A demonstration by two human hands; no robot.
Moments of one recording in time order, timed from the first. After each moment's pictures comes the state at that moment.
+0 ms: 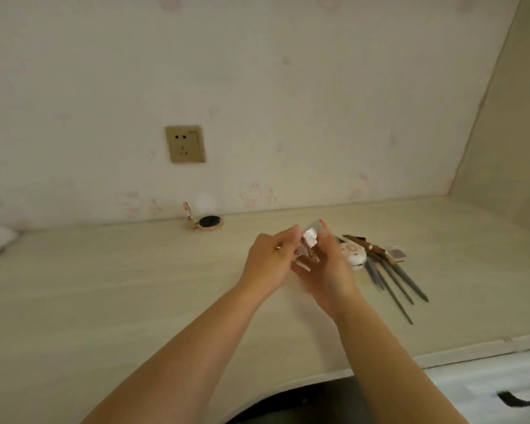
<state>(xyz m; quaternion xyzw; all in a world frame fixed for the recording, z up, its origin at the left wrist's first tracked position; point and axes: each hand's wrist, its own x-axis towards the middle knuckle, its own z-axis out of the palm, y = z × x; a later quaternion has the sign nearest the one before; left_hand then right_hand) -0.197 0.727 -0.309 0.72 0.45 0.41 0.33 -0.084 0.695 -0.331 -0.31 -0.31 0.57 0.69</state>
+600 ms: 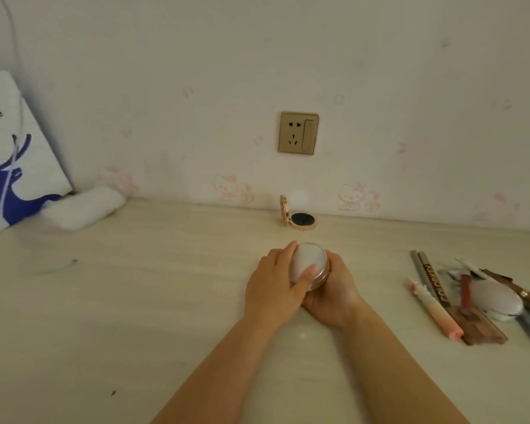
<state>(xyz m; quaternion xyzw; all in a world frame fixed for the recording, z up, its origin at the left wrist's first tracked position) -0.353 0.769 -0.373 0.71 0.58 0.37 0.13 -0.235 0.787 -0.366 -0.33 -0.23 0.79 0.47</state>
